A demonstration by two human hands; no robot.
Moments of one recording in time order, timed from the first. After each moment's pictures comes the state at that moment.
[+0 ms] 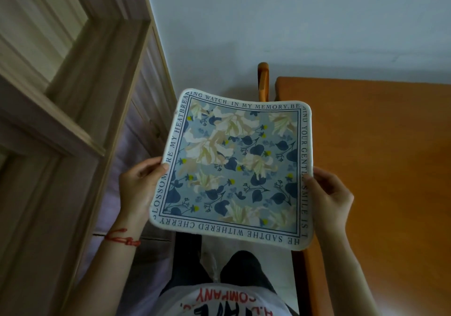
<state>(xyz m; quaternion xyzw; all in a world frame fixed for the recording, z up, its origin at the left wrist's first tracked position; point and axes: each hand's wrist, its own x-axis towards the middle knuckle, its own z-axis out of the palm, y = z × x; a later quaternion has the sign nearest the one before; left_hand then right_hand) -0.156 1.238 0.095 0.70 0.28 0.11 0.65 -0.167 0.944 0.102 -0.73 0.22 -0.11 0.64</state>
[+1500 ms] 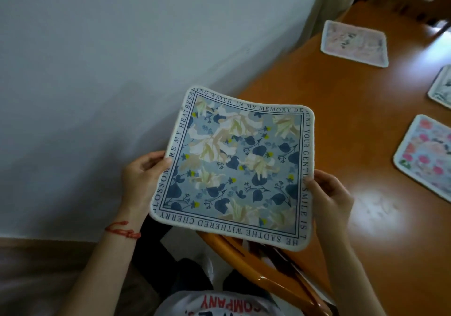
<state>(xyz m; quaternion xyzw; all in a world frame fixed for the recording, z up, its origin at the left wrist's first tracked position) 0.239 1.076 0.113 0.75 -0.04 -0.20 0.63 0.002 0.888 0.103 -0.57 0.48 -0.35 0.56</state>
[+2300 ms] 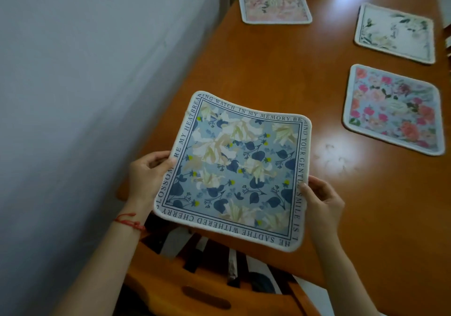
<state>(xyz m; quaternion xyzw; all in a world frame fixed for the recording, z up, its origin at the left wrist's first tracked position) 0.261 0.903 0.061 0.76 -0.17 -0.34 0.53 -0.036 0.835 0.052 -0.44 0.63 -0.41 0.49</state>
